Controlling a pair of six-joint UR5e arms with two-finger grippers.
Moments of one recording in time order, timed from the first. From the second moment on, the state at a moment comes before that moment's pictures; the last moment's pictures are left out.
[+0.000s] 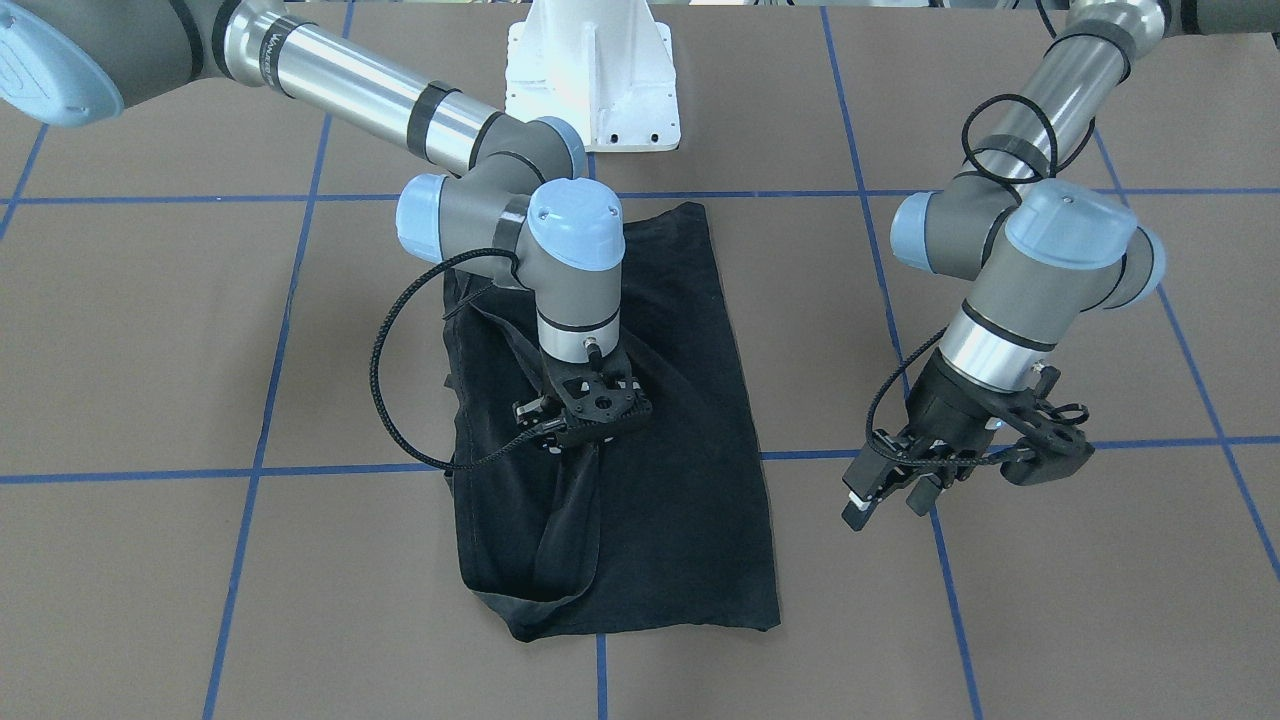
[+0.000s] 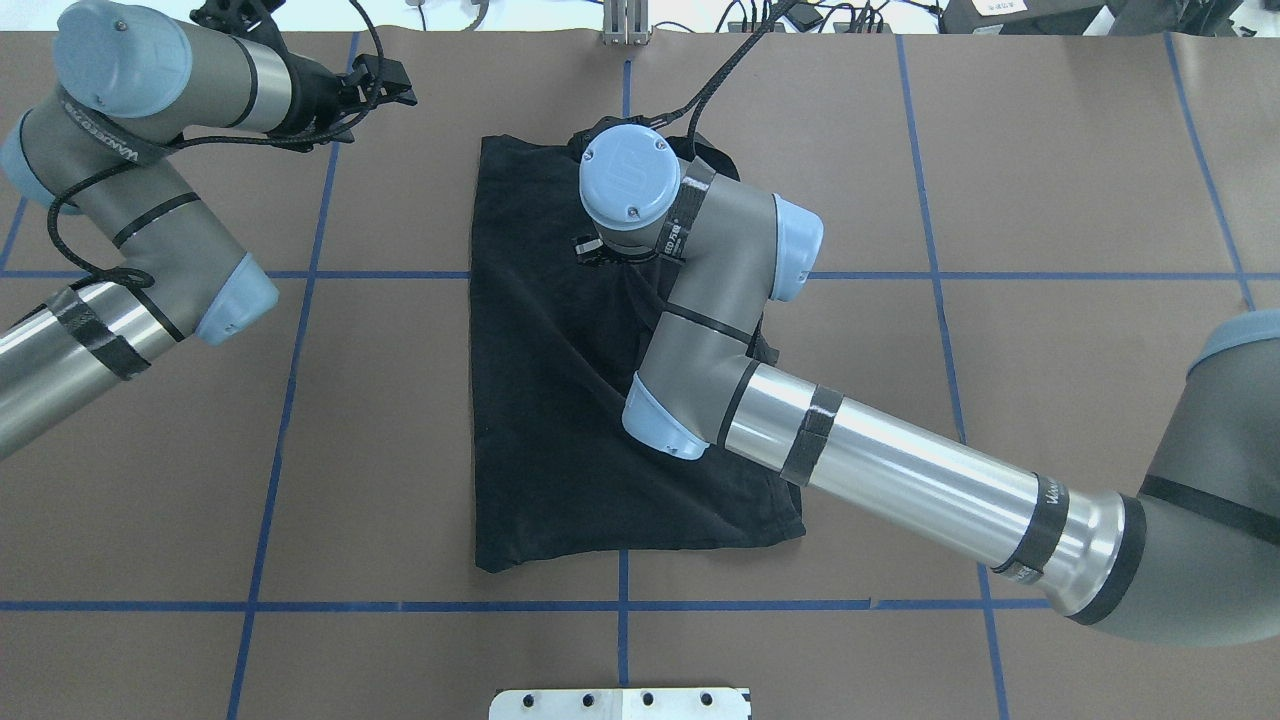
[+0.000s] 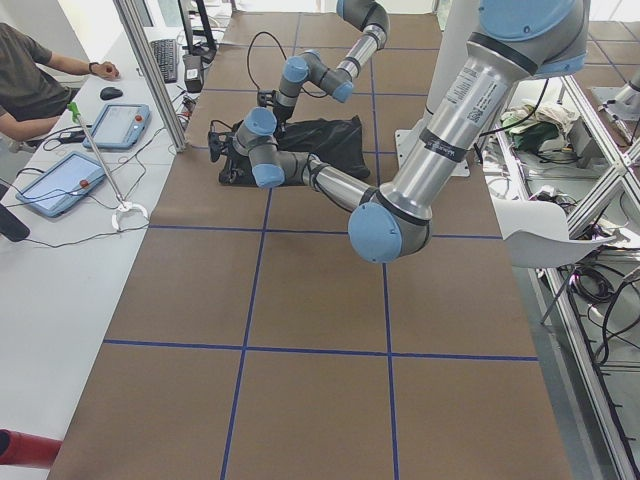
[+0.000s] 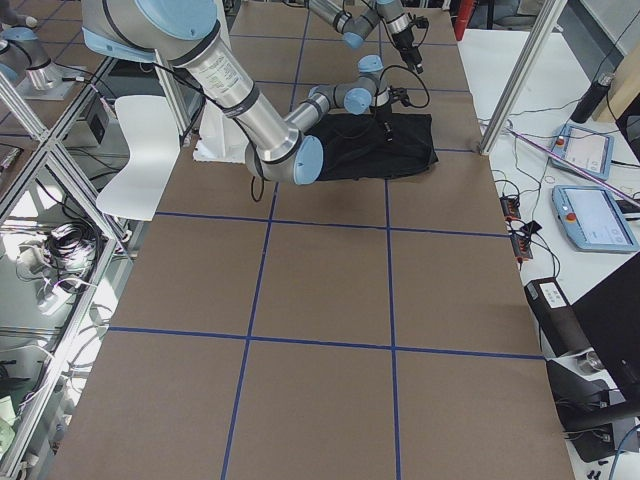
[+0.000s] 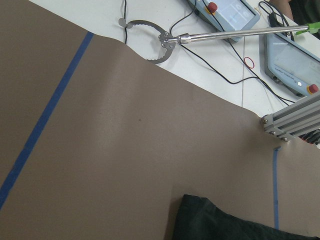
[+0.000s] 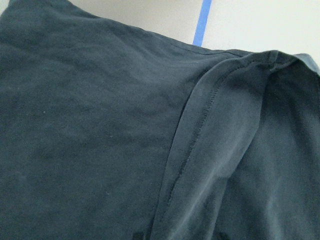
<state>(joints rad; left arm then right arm) -0.92 -2.14 -1.36 -2.39 -1.86 -1.44 0.58 -0.60 1.17 -1.34 1.64 0.90</state>
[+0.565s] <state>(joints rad) -0.92 -2.14 -1.36 -2.39 -1.86 -1.44 0.56 -0.60 1.16 -1.34 1.63 0.91</state>
